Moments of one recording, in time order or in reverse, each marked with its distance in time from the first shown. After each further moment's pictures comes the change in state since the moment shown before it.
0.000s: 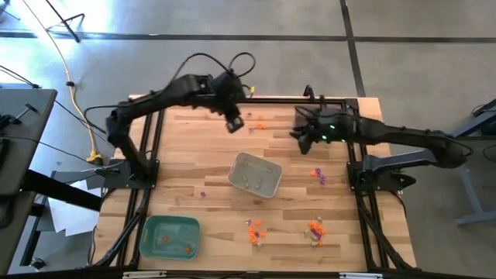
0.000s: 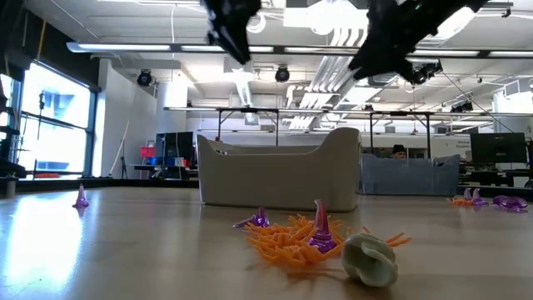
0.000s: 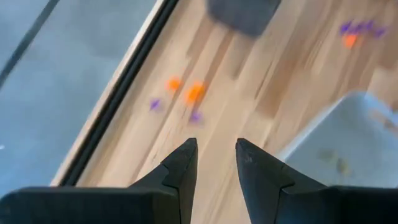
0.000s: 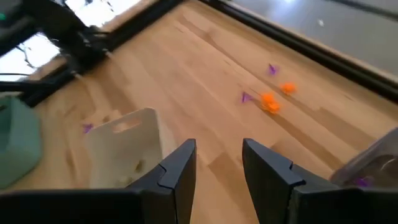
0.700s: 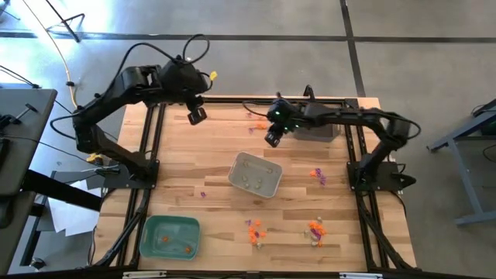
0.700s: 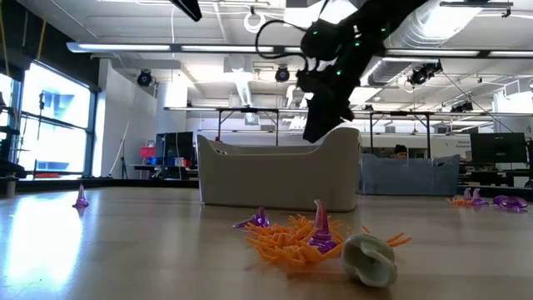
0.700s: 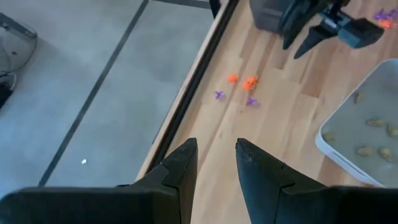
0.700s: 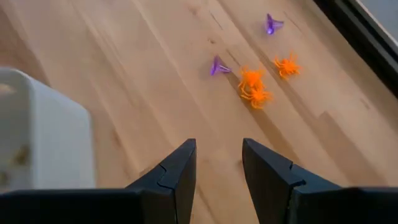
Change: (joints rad) left arm 0.040 -0.298 0.000 -0.158 -0.151 0.175; right arm -0.130 0.664 0.365 -0.109 -0.062 -0.288
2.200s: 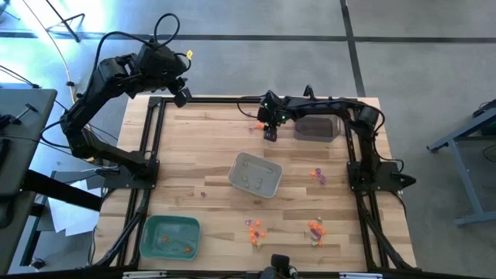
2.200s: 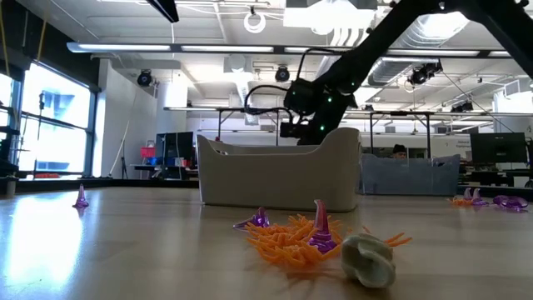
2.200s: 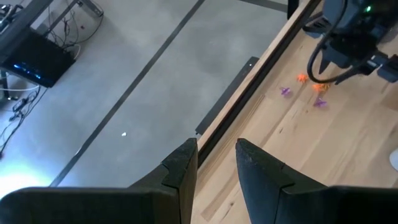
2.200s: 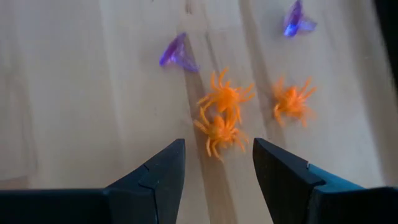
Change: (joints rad) left arm 0.196 -0.084 0.000 -0.019 -0.077 0.031; right arm -0.145 0.339 0.113 0.135 -0.107 -0.516
